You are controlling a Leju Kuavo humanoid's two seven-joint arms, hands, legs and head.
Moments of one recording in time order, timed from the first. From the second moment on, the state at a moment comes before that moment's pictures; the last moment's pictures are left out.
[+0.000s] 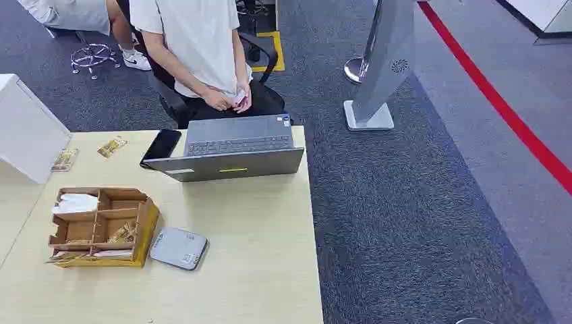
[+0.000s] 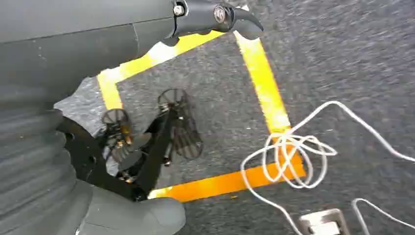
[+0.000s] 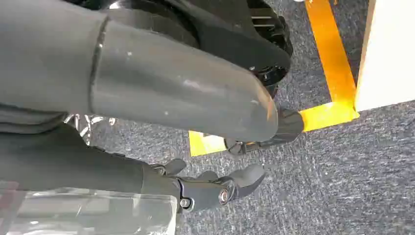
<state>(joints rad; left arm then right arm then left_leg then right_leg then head) -0.10 -0.29 1.43 -0.23 -0.01 0.15 -0.64 -0.06 0.14 -0.86 -0.21 0.60 -0.04 -0.17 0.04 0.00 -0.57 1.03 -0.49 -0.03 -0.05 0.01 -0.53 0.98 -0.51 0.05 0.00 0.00</state>
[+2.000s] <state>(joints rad) 0.15 -0.34 0.93 -1.39 0.76 -0.19 -0.70 -0.07 0.15 -0.96 -0.20 0.63 -0.04 -0.12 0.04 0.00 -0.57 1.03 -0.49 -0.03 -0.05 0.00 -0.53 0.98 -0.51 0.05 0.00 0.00</state>
